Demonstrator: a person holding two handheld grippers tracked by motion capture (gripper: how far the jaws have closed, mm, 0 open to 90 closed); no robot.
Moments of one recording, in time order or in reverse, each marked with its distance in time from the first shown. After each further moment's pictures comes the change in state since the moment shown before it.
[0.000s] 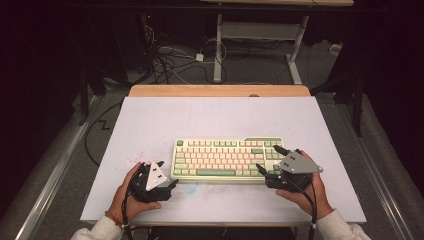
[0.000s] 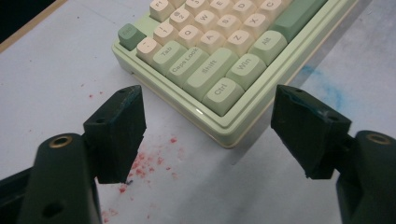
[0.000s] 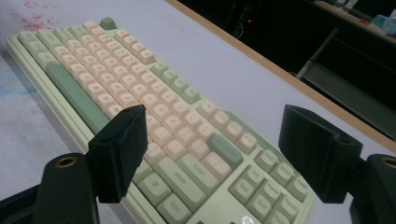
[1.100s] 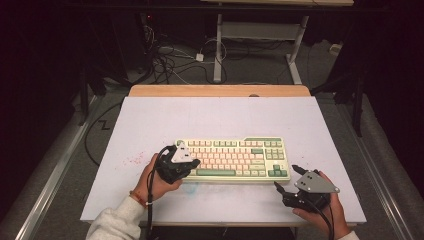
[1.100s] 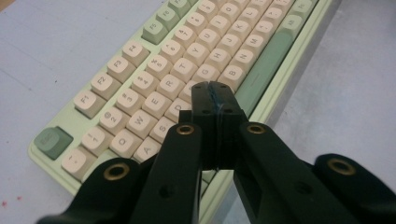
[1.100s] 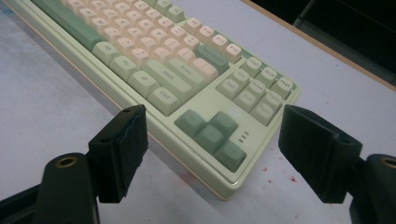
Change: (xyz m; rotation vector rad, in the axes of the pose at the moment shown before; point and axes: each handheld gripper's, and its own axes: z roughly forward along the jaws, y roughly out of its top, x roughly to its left) left arm -0.003 0.081 0.034 0.024 -0.275 0.026; right arm 0.002 -0.052 -0.032 0.129 -0.048 0.030
